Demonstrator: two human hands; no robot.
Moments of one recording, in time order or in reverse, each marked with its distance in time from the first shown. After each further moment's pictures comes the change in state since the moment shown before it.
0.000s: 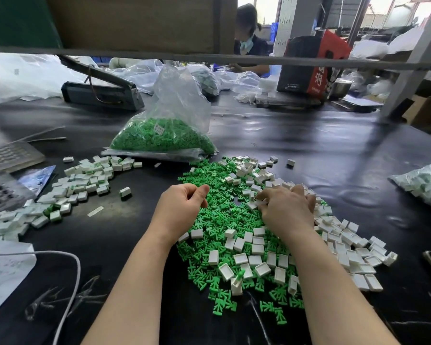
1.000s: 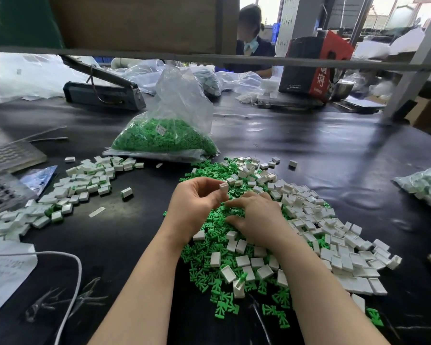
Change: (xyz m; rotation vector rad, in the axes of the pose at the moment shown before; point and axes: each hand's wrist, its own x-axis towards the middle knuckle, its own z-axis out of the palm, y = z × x) left_hand -0.004 0.025 0.014 -0.474 -0.065 -0.008; right_hand -0.005 -0.035 0.006 0.032 -0.194 -0.251
